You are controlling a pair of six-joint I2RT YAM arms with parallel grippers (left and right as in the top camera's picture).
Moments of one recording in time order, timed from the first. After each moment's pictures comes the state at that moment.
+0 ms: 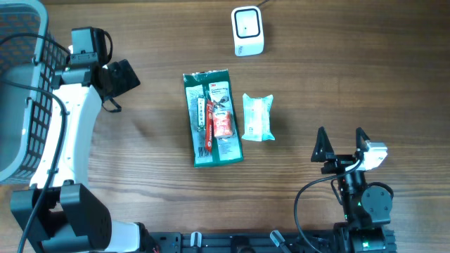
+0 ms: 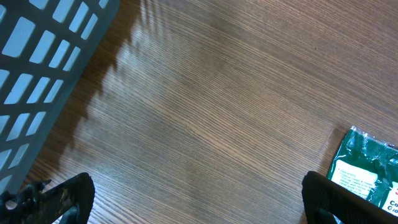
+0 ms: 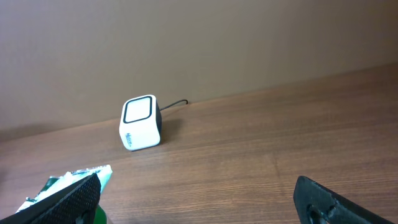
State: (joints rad) left arm 0.09 1.62 1.37 -0.88 -0.17 -0.40; right arm 0.07 0.04 0.01 0.00 0.01 0.24
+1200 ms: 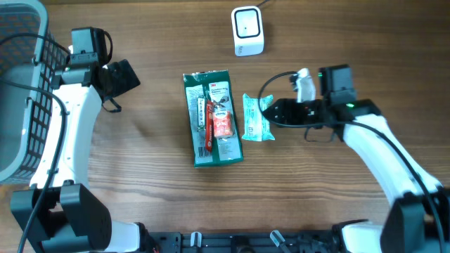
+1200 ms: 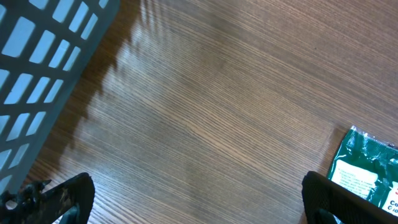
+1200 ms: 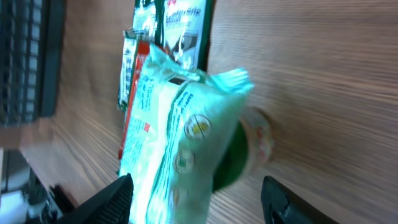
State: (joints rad) left arm 0.09 1.62 1.37 -0.88 -0.17 -0.40; right arm 0.18 1.52 0.94 -0.51 -0.62 0.19
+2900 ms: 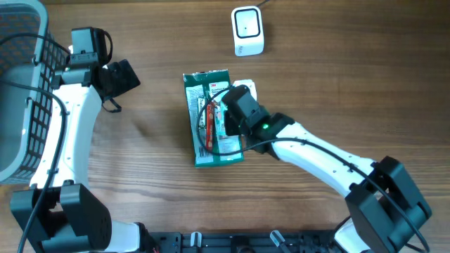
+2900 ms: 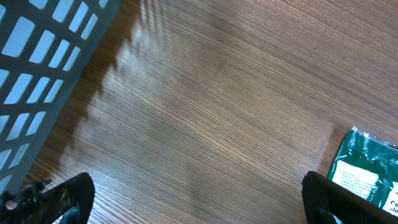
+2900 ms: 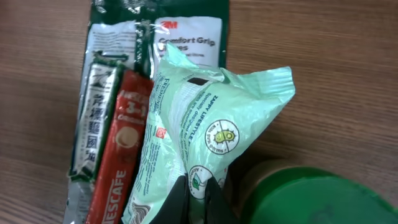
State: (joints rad) left arm 0.09 1.62 1.37 -0.88 -0.17 -0.40; right arm 0.72 1.69 1.04 -0.31 0.15 0.52
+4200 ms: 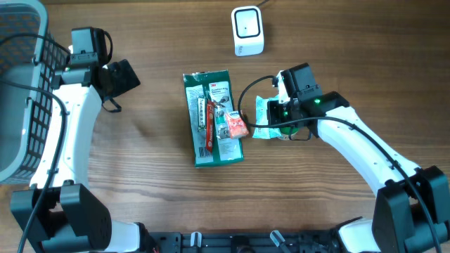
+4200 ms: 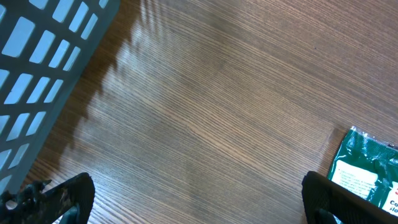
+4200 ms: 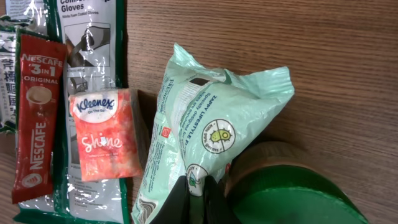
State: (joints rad) left arm 0.09 1.62 1.37 -0.88 -0.17 -0.40; right arm 0.37 1.60 1.04 -0.59 -0.15 0.27
